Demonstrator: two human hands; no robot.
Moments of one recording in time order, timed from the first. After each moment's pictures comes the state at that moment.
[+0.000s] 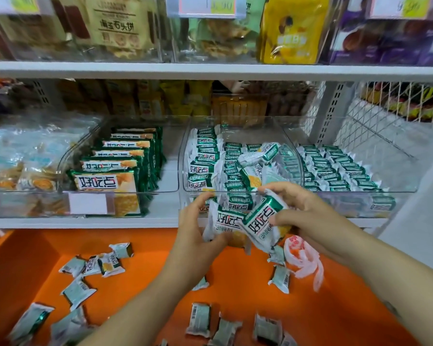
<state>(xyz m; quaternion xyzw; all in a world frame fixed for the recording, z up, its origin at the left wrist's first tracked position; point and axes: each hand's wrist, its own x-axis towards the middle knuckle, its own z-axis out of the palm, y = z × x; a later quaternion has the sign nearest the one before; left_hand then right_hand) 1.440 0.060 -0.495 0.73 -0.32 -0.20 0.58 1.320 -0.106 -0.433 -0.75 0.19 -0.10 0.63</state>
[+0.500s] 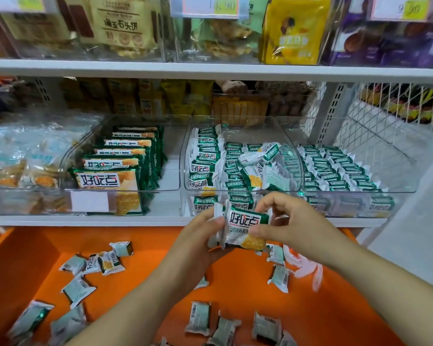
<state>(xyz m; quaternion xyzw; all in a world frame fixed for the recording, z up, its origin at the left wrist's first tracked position) 1.435 0.065 -0.486 0.54 -0.24 -0.41 0.69 1.321 -0.094 -0.442 -0.86 0.16 -0.11 0.47</state>
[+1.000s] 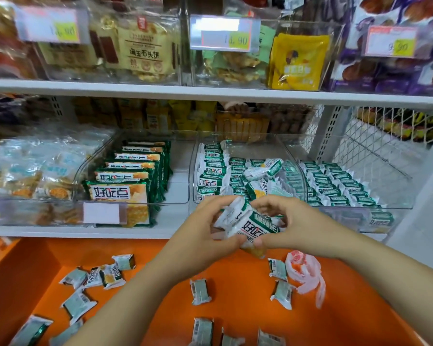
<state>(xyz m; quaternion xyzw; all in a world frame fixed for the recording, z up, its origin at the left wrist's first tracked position) 1.454 0.074 -0.446 0.68 -0.48 -0.17 0.52 1.336 -0.095 -0.415 -0.92 0.11 -0.05 0.38</state>
